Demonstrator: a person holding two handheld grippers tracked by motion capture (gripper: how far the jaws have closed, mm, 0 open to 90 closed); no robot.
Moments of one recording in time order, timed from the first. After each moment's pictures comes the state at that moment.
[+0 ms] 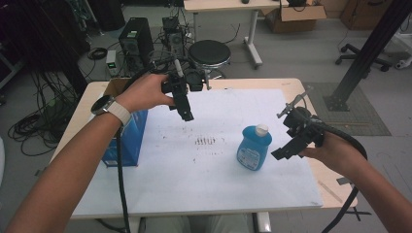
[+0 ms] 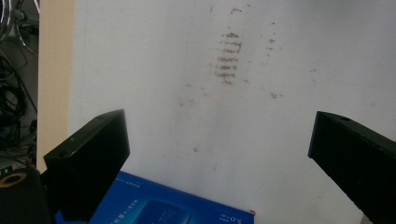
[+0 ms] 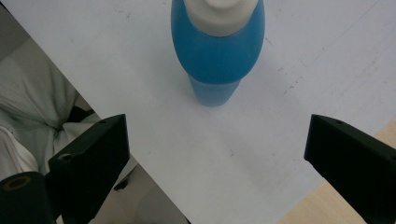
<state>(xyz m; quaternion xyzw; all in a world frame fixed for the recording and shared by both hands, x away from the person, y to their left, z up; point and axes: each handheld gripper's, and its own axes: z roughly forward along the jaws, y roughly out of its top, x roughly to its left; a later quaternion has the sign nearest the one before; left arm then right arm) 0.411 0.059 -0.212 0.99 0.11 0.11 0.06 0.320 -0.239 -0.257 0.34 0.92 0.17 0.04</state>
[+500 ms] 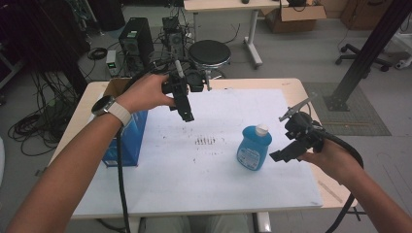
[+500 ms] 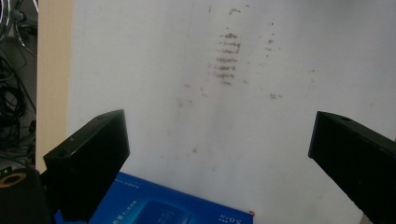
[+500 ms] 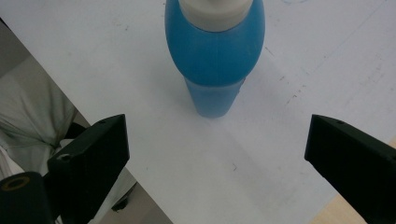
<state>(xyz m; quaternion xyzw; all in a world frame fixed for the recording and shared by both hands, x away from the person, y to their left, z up) 0.410 0.058 -0.214 0.99 0.11 0.11 0.06 0.316 -0.245 -0.273 0.35 0.91 0.21 0.05</state>
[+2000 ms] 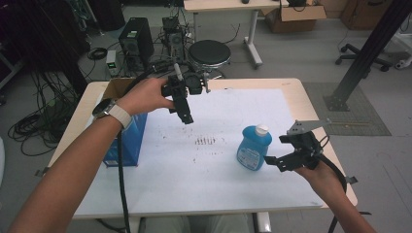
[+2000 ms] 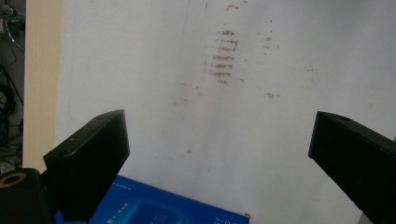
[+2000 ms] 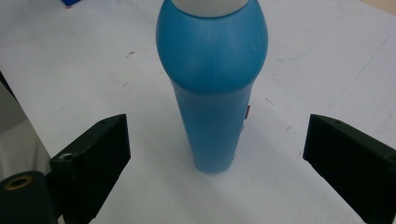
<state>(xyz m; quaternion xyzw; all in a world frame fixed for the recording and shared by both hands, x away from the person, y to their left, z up) 0.412 0.062 -0.223 0.99 0.12 0.10 0.06 0.300 -0.263 -0.328 0.34 0.85 0.38 0.11</state>
